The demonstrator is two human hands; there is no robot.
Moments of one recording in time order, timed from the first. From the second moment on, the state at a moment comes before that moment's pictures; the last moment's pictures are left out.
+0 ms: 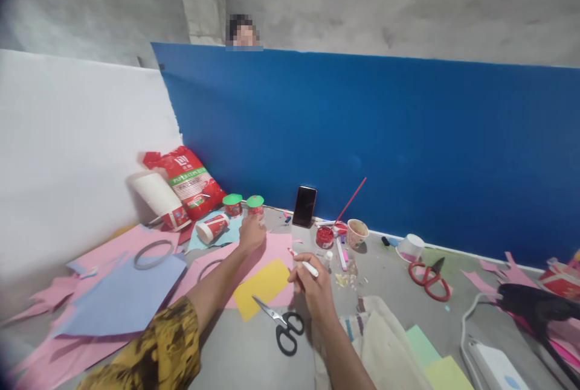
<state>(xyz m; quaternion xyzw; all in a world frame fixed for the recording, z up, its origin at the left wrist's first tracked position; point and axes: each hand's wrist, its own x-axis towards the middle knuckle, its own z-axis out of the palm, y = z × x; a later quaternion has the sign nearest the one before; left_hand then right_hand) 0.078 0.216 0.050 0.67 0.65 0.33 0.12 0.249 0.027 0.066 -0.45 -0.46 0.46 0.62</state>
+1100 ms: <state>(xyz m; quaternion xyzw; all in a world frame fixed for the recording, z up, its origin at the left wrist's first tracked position) 0.037 0.122 0.053 0.80 0.47 0.34 0.16 0.360 0.053 0.035 -0.59 -0.49 0.21 0.61</state>
